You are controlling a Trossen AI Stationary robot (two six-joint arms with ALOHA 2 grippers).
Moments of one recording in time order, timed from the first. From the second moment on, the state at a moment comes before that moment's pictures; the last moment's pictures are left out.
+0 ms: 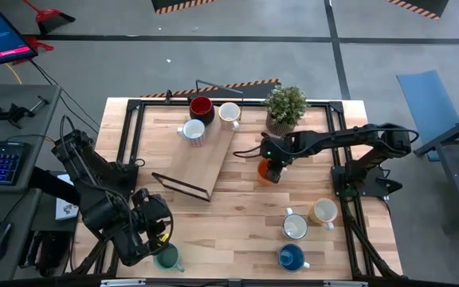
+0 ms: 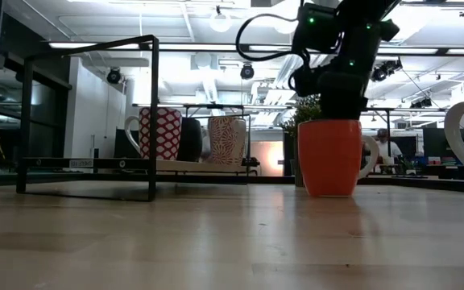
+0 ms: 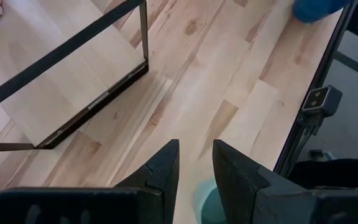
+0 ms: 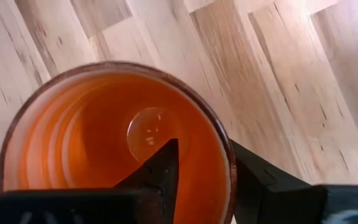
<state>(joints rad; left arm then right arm) -0.90 1.54 1.58 -1.37 -0.54 -1.38 -0.12 1.52 0.97 -0.67 0.04 0.30</state>
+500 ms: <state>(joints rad) -0.90 1.54 1.58 -1.36 -0.57 -1.38 -0.13 1.52 1.16 -0.59 0.00 0.24</state>
